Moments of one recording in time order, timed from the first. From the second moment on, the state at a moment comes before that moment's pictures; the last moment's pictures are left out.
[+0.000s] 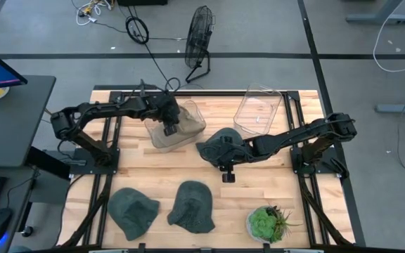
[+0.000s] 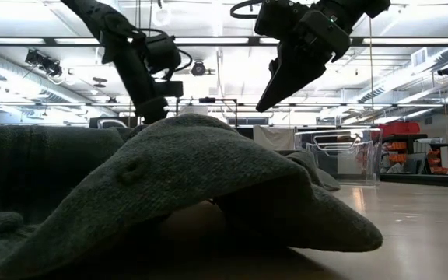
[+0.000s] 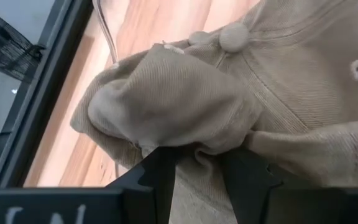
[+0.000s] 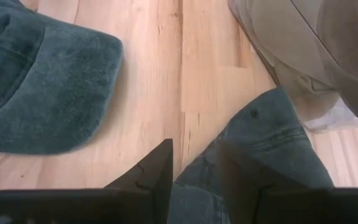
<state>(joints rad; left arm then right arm) 0.50 1.53 0.93 -0.44 -0.09 0.23 0.16 1.61 1.06 -0.34 0.16 0.03</state>
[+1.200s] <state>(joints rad) 0.06 1.18 0.64 0.10 -0.09 -0.01 -0.04 1.75 1.06 -0.36 0.37 0.28</state>
